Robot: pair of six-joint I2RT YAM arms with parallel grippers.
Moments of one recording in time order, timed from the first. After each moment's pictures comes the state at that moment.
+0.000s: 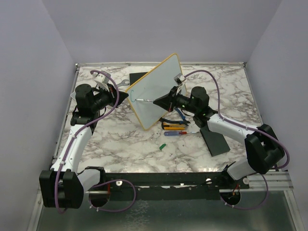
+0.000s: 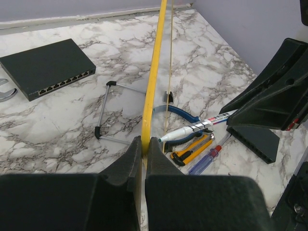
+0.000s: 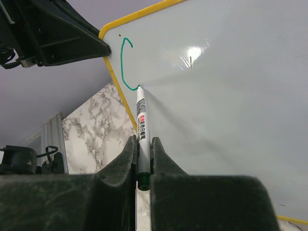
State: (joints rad) left arm -0.05 1.09 0.82 0.10 0.71 -0.26; right arm 0.60 1.50 0.88 0.59 -0.49 0.40
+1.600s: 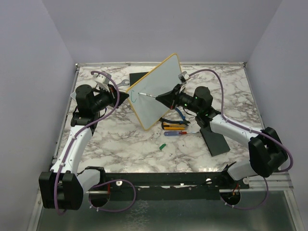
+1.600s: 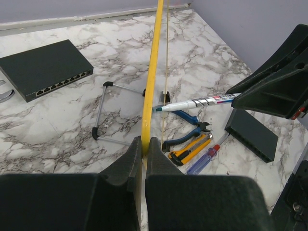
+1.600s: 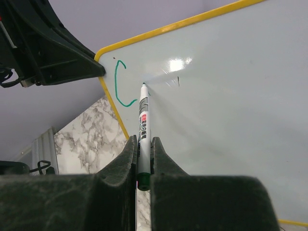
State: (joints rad) left arm -0.06 1.08 0.82 0.10 0.71 -0.26; right arm 0.60 1.45 0.87 0.61 -0.43 0.39
